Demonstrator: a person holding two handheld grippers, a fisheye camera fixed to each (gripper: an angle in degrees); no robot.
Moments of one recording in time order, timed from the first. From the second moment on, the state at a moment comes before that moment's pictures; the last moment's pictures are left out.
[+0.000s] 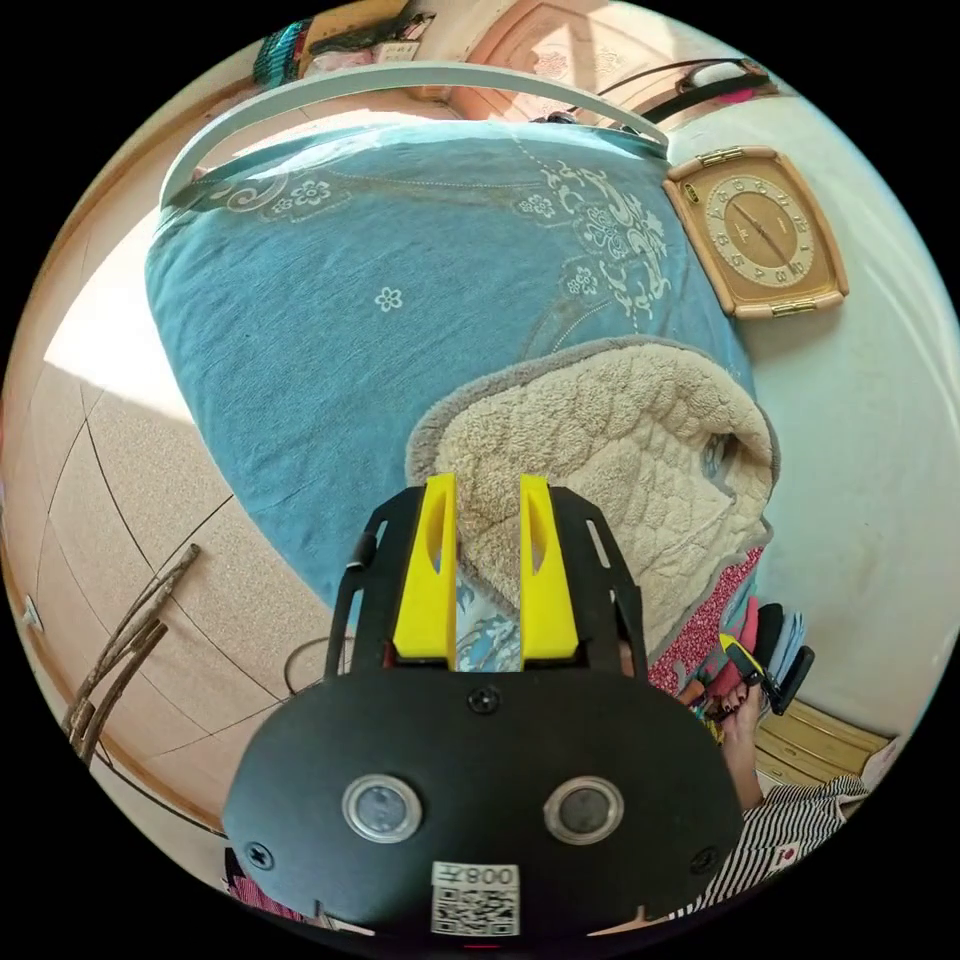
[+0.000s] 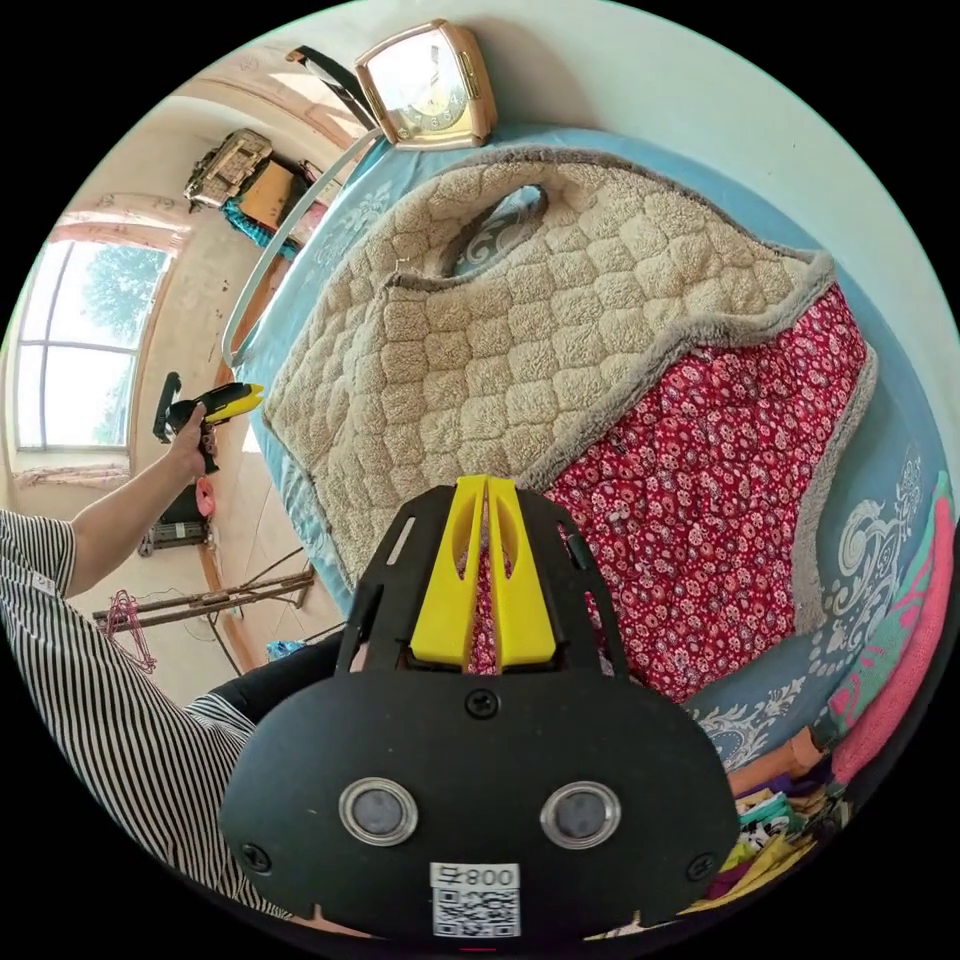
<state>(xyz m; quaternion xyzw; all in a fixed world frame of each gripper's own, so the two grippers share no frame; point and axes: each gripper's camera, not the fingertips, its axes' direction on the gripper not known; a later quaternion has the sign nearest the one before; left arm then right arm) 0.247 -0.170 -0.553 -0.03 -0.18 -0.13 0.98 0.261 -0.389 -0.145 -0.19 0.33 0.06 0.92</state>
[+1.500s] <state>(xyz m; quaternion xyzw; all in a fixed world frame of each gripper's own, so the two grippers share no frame) 0.307 -0.121 -0.548 -0.16 0.09 0.13 0.97 0.319 -0.653 -0.049 -0.16 0.04 -0.04 0.98</state>
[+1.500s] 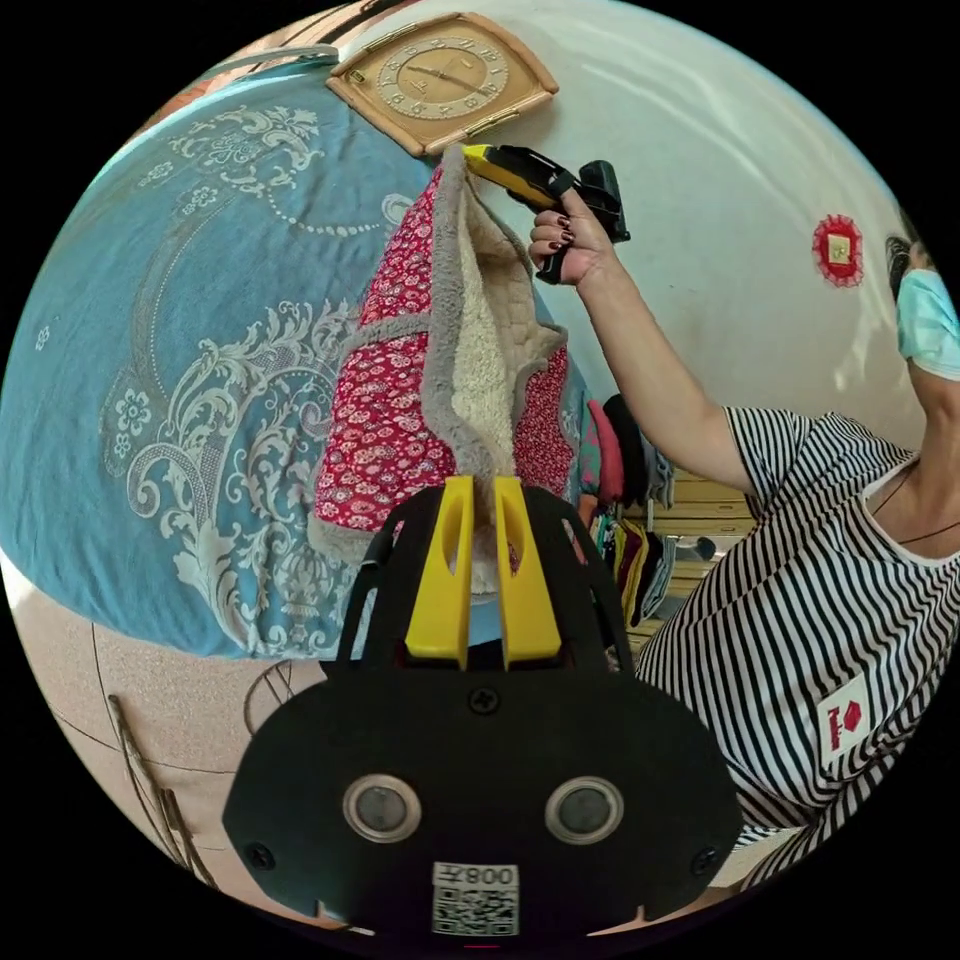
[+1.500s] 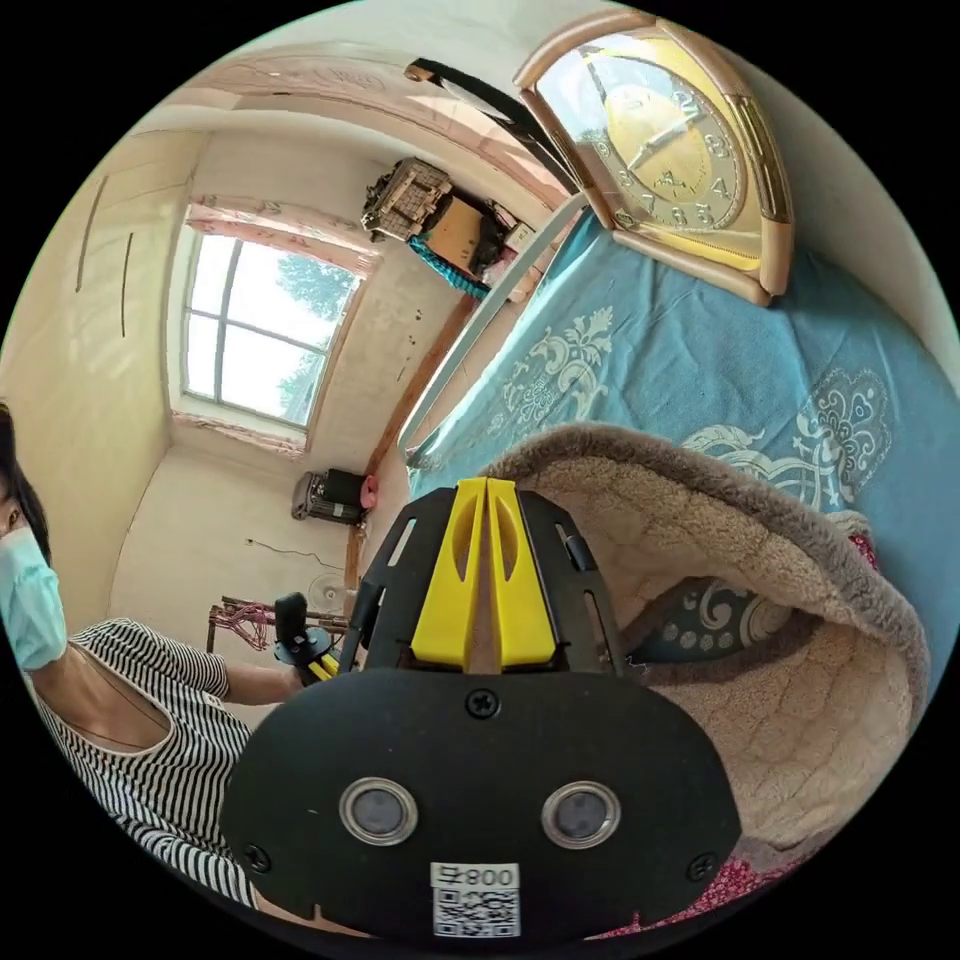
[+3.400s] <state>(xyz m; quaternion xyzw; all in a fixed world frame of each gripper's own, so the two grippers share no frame) 0.582 -0.325 -0.263 -0.28 -0.11 0.36 0.88 0.404 -0.264 -0.227 -0.17 0.17 0.11 0.96</state>
